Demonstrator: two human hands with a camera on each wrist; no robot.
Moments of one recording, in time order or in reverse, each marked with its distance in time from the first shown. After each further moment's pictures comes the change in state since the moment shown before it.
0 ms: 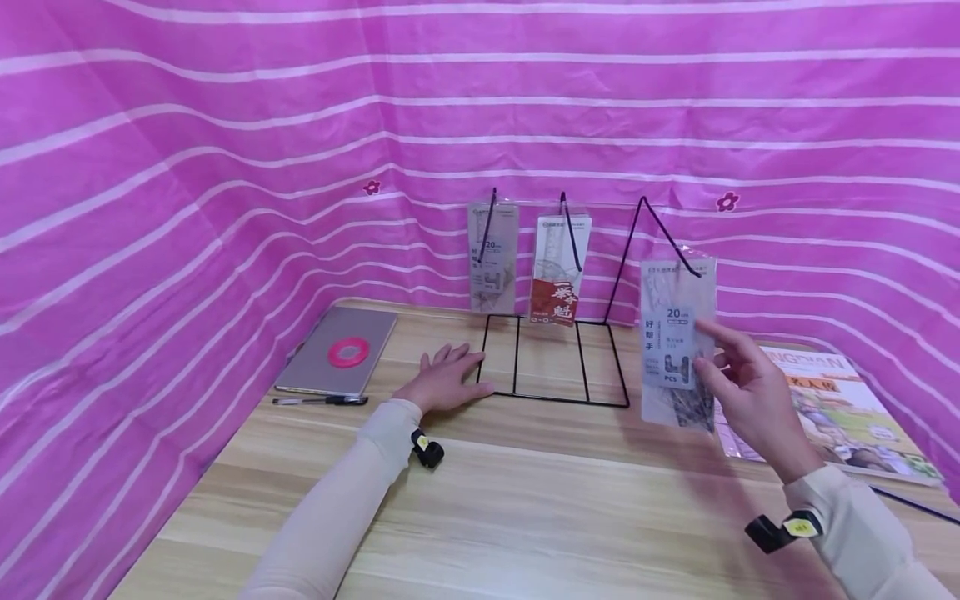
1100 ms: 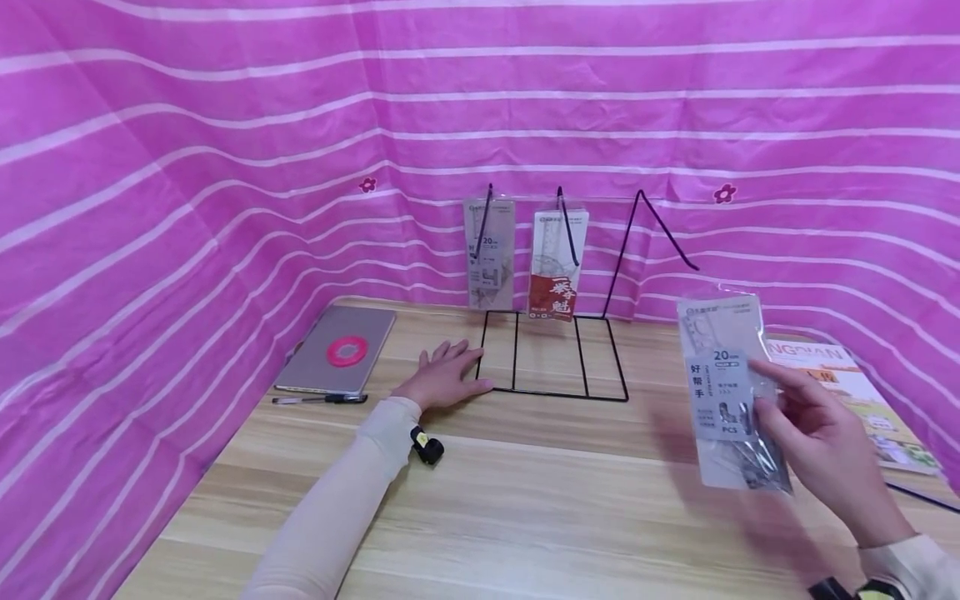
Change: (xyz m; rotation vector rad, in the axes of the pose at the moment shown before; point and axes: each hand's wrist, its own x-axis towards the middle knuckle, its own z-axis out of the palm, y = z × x) left_hand 0.001 -0.002 0.000 -0.013 -0.004 0.012; right_hand -0.054 0.011 -0.042 0.026 0.044 0.003
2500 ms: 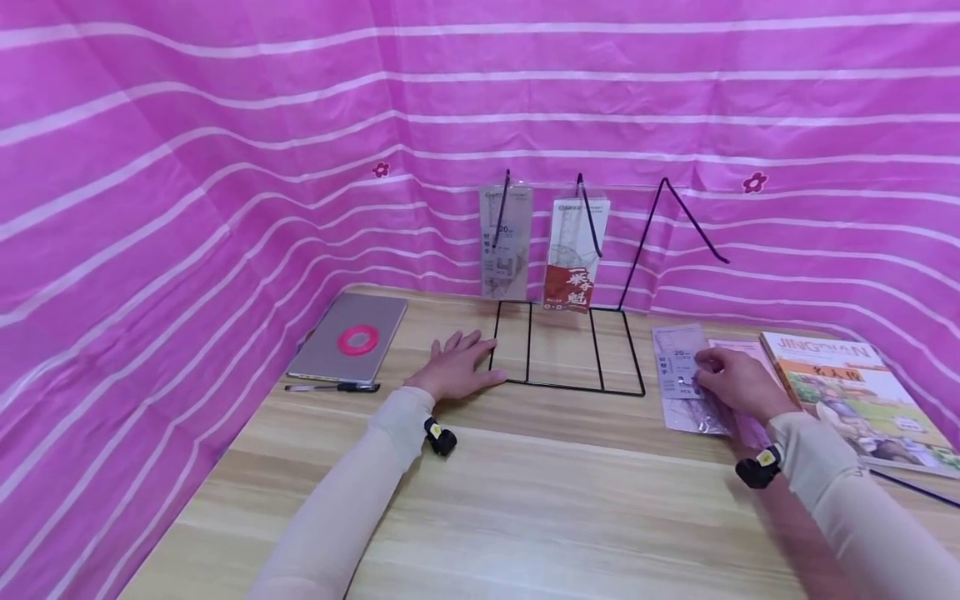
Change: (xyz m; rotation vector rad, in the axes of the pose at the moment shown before) left_hand 0.002 0.000 -0.003 0.001 -0.022 -0.025; right_hand 0.096 0.089 0.067 -0.403 -0.580 0.304
